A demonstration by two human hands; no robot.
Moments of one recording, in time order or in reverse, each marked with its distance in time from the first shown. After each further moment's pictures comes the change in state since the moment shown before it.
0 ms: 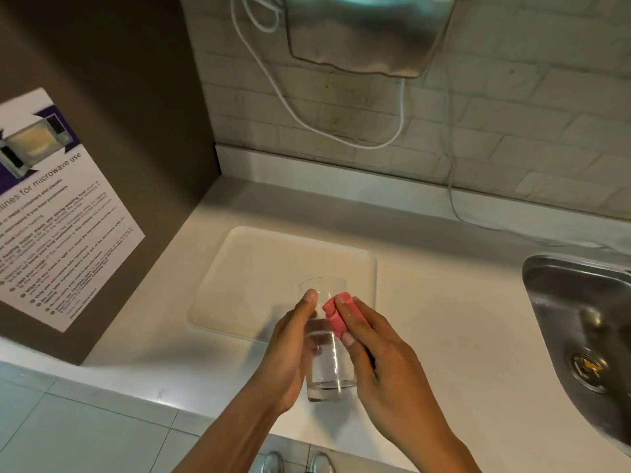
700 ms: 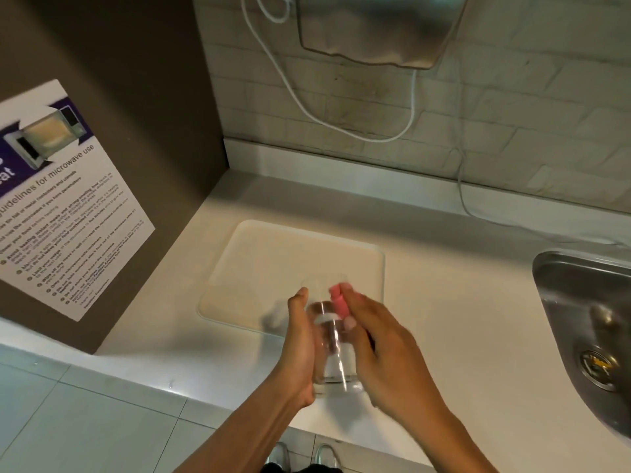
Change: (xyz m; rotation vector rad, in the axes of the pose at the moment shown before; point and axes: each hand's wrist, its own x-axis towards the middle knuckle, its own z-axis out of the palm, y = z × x) left_hand 0.005 -0.014 0.005 -0.220 0.050 -0.162; right_hand 0.012 -0.003 0.007 -0.014 0.023 -0.028
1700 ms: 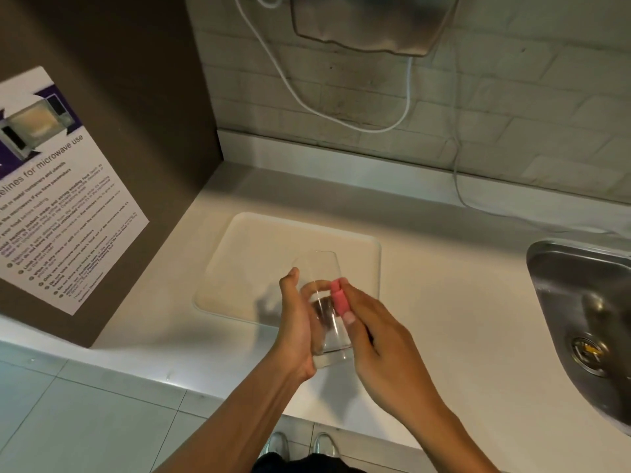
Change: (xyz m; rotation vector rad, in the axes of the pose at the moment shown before) left_hand 0.016 0.009 0.002 -0.061 0.010 0.051; right_hand -0.011 -0.001 0.002 0.087 -0.043 0.089
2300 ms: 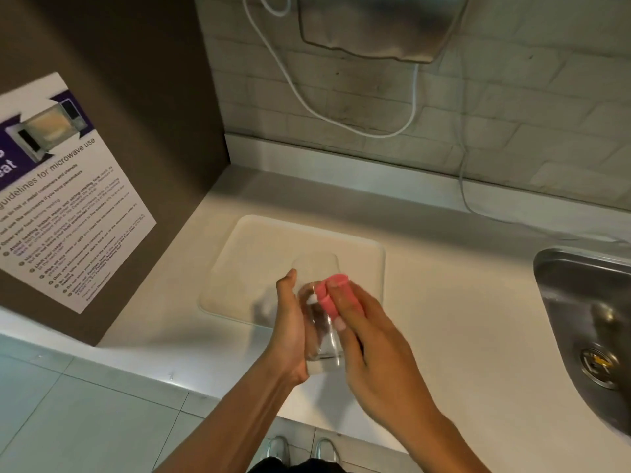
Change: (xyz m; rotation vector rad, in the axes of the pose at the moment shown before) left_hand -0.001 0.006 -0.009 0.013 -0.044 0.012; right_hand 0.004 -0.006 0.005 -0.104 0.004 -0.150
